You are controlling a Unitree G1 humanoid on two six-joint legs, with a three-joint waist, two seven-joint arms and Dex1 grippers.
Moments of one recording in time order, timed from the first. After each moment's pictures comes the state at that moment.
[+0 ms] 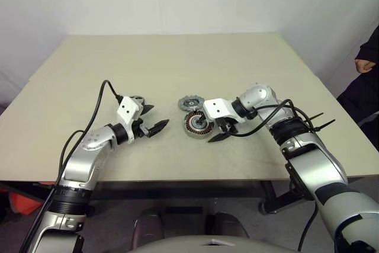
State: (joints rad) left arm -0.22 0.44 -0.01 -0.05 -0.31 0.31 -0.74; right arm -0.90 -0.43 0.38 0.76 -0.18 -0.27 1.51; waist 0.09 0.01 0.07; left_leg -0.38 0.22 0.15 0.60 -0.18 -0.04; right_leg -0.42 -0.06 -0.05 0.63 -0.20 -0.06
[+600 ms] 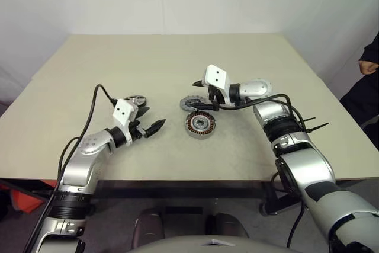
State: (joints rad) left arm -0.18 0.40 0.04 -0.05 -0.35 0.34 -0.68; right arm -0.91 -0.32 0.19 0.82 -0.07 -0.18 1.06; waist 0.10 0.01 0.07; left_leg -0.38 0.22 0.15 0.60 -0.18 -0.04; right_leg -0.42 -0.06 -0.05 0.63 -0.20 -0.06
